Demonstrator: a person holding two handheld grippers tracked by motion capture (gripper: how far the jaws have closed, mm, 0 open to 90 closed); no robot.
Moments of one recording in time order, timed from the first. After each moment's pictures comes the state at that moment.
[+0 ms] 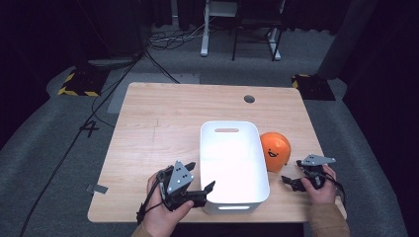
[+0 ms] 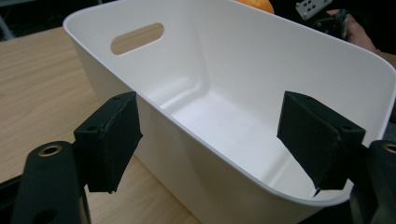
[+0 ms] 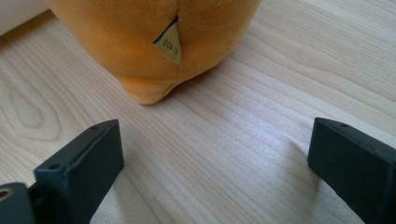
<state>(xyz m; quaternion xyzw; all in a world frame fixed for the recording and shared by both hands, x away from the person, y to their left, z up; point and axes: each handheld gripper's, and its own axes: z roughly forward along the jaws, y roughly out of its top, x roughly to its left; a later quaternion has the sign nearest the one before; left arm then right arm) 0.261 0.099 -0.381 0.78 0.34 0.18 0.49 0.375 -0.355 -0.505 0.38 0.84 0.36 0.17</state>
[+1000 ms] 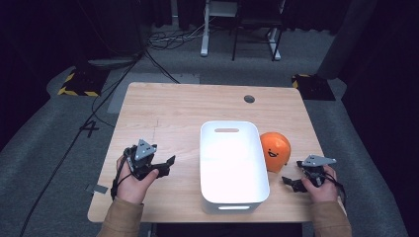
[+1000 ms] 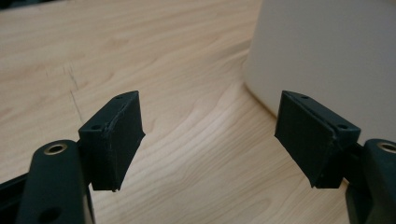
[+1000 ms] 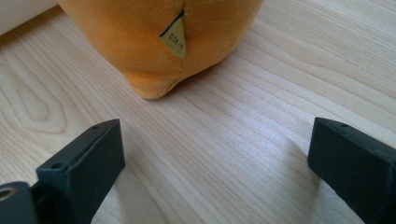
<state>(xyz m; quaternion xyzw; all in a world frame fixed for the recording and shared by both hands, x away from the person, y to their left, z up) 0.337 0.192 -0.433 0.76 0.45 0.20 0.41 0.374 -0.358 -0.505 0.37 0.84 0.36 0.16</state>
